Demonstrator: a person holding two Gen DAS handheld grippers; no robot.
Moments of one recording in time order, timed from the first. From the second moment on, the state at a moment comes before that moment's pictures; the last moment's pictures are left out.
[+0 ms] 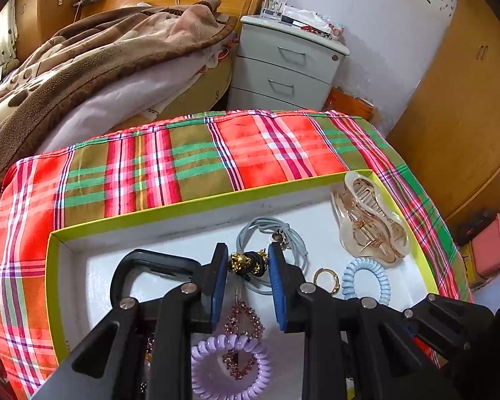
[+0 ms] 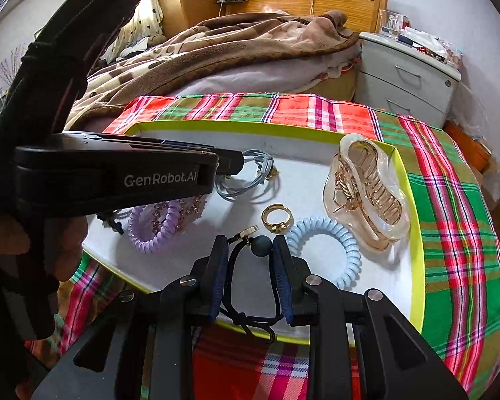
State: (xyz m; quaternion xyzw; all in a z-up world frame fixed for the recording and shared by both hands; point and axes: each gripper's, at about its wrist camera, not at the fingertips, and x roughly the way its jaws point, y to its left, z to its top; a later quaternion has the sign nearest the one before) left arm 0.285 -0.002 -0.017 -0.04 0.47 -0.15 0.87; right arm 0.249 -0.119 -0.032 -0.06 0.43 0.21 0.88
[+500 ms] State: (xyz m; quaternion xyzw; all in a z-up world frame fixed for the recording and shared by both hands) left arm 0.281 0.001 -0.007 -0.04 0.46 -0.14 0.87; right arm 0.248 -0.120 -0.029 -0.05 0.43 0.20 0.88
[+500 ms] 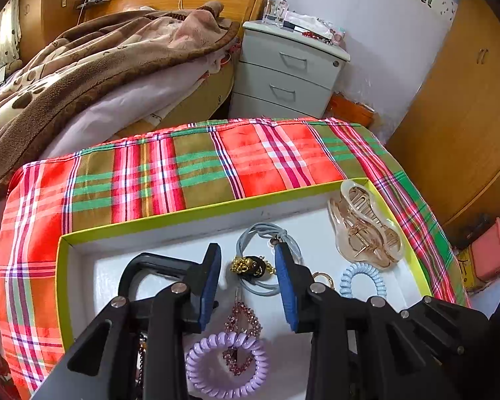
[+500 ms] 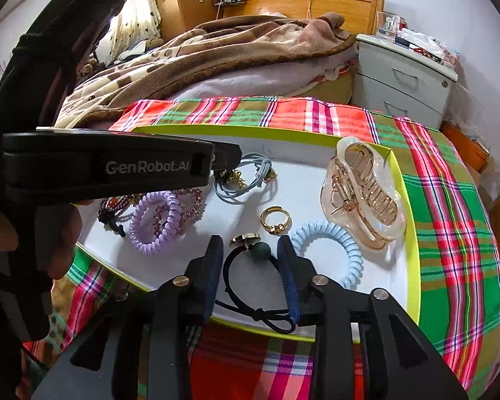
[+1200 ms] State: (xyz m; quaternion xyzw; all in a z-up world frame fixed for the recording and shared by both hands) left arm 0.181 0.029 0.041 -0.05 0.41 -0.09 0.91; right arm 0.179 -0.143 0.018 -0.03 0.37 0.16 0.91
